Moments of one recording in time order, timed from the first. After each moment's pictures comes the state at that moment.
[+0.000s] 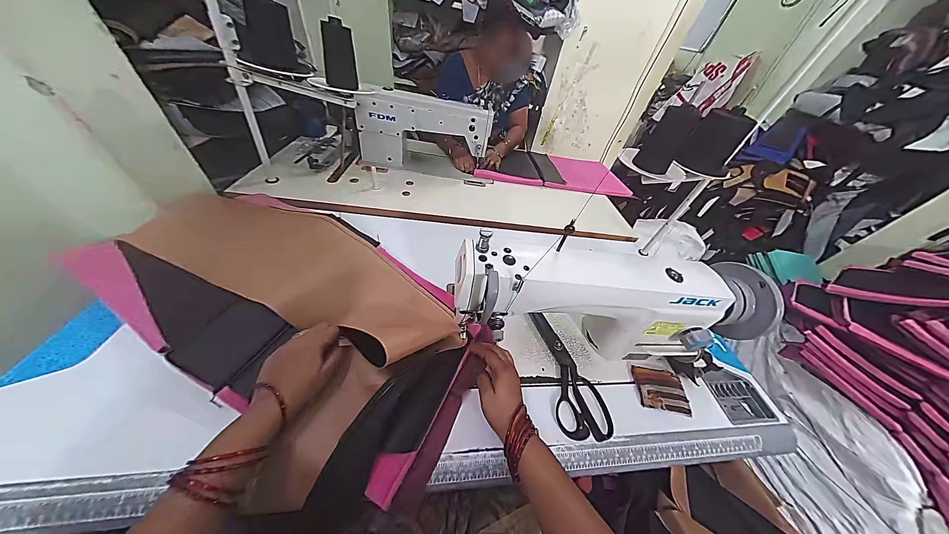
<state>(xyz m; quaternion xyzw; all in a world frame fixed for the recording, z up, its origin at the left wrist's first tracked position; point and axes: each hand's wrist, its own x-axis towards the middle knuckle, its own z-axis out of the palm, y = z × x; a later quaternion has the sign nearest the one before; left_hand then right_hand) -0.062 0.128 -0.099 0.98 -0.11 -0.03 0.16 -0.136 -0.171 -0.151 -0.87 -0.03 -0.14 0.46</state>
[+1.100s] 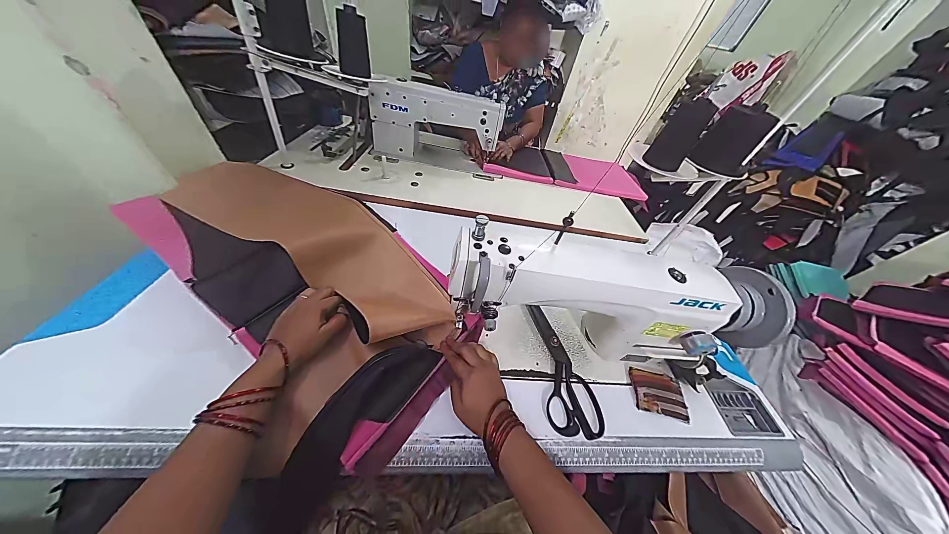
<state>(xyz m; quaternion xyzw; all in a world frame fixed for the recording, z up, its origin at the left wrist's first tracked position) -0.029 0.136 -0.119 0.96 -0.16 0.04 0.23 -0.143 -0.161 -0.143 -0.94 -0.16 -0.07 0.29</state>
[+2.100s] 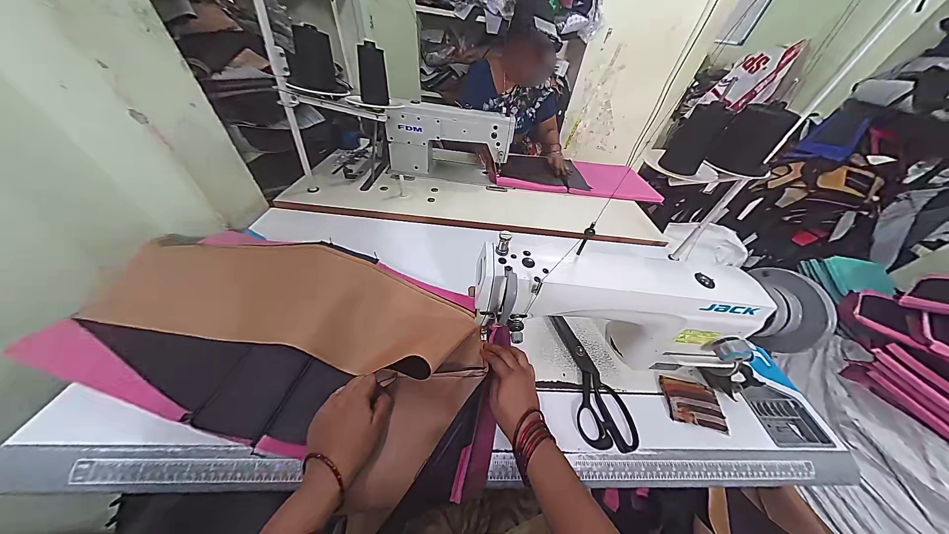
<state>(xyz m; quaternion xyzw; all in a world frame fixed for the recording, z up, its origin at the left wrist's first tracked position) -0.145 0.081 -0.098 0.98 0.01 -0.06 0.18 -0.136 -0.159 -0.142 -0.94 -0.02 -0.09 0.33</state>
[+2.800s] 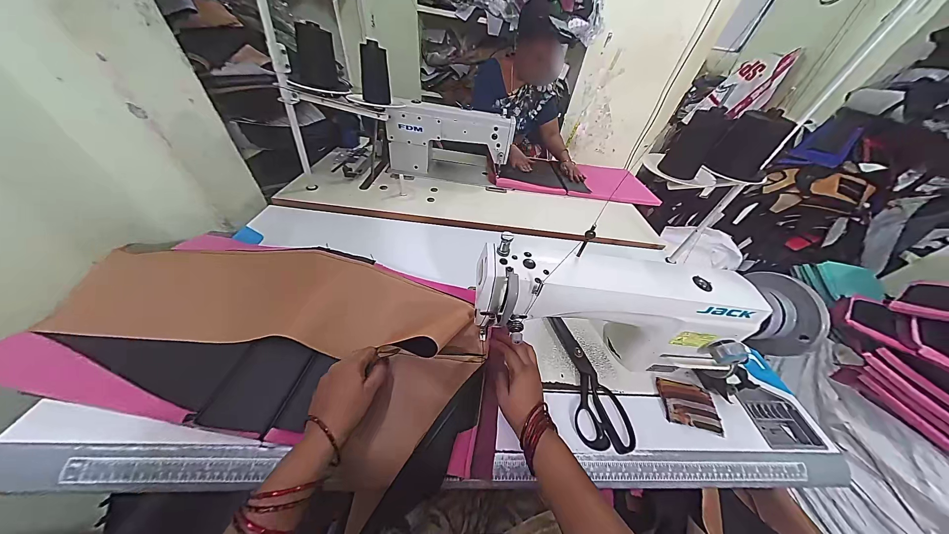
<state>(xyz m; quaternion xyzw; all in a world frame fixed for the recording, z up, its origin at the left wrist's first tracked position) -0.110 0.091 -0.088 0.96 0.01 -0.05 0.27 -0.130 -0.172 -0.150 -0.90 -0.07 -0.21 0.38</state>
